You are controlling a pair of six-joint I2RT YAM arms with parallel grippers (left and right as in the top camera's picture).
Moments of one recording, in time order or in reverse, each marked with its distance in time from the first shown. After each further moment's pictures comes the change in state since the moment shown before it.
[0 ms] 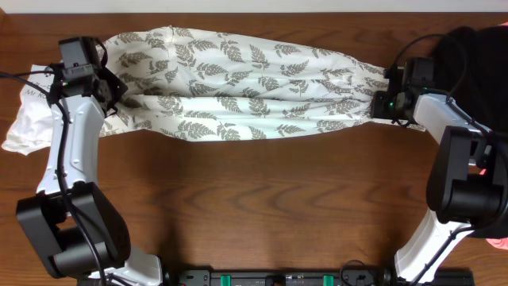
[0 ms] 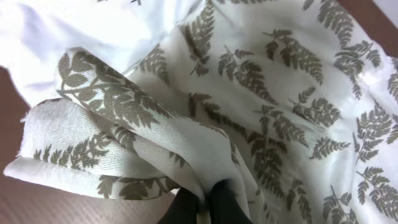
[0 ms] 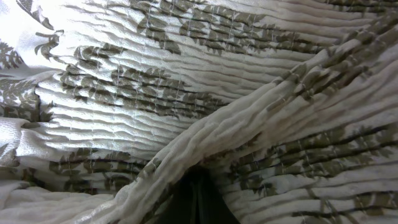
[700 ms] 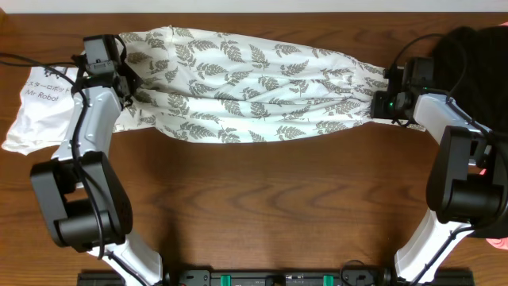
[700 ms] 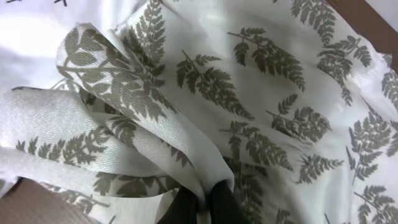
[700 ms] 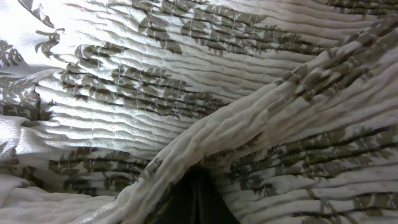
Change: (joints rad) left arm -0.057 0.149 0.000 0.191 -0.009 0.003; right arm 0.000 0.000 0.001 0.000 0.003 -0.011
